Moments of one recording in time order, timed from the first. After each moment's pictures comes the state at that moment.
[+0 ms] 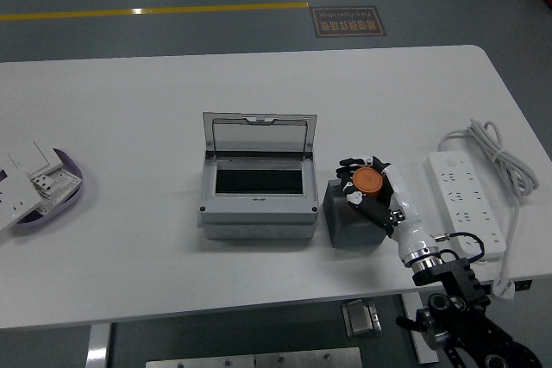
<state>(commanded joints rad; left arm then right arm) 0.09 0.09 -1.10 -0.18 0.76 0.03 0.15 -0.04 -0.09 1.14 1.32 -1.27 -0.18 0.41</state>
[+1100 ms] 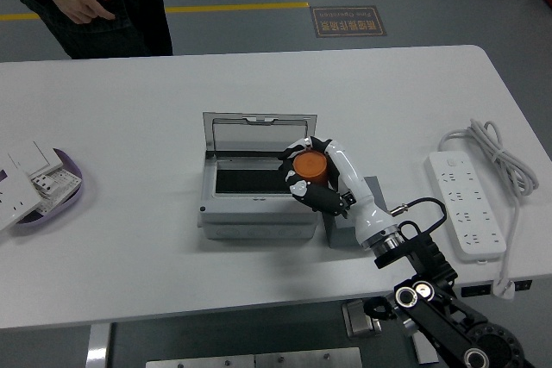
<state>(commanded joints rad) 0.09 0.09 -1.10 -0.18 0.76 0.03 0.16 0.11 -0.12 0.90 1.50 -1.45 -0.25 0.26</state>
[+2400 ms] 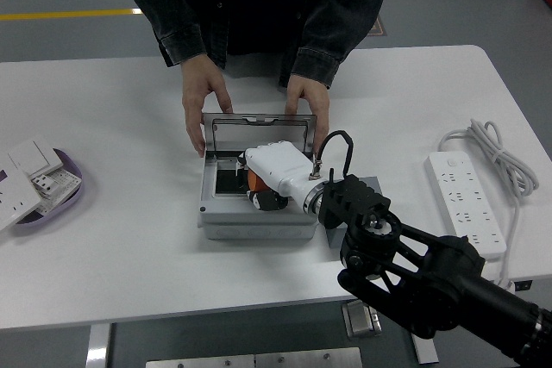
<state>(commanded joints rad) 0.08 0.10 -1.10 -0.18 0.78 0.03 0.16 0.48 -0.09 0.68 1.42 -2.19 0.07 -0.34</state>
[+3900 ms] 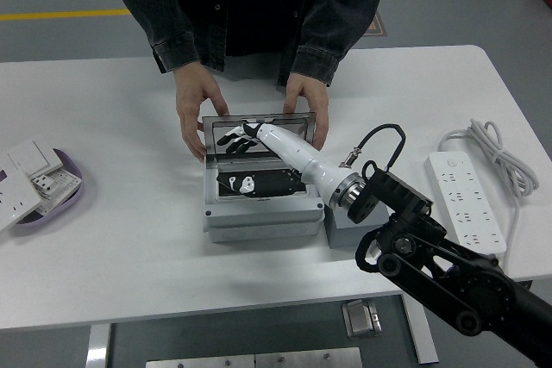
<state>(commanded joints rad) 0.08 0.10 -1.10 -0.18 0.78 0.02 0.15 0.39 -0.19 0.81 1.59 -1.65 -0.04 -0.14</state>
